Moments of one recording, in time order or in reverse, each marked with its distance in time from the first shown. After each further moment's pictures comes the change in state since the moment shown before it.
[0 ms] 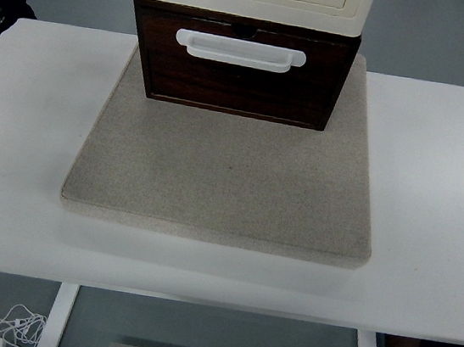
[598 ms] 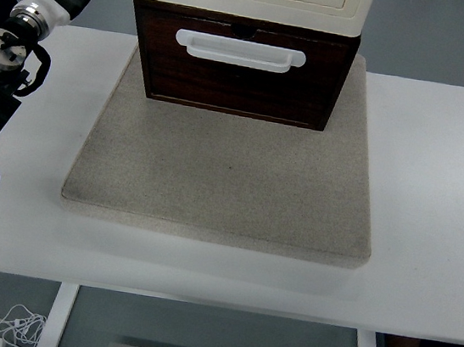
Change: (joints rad) left arm 0.118 -0.088 -0.004 0.055 -0.069 -0.131 -0.023; right arm 0.000 0.000 0.007 0.001 0.001 -0.003 0.000
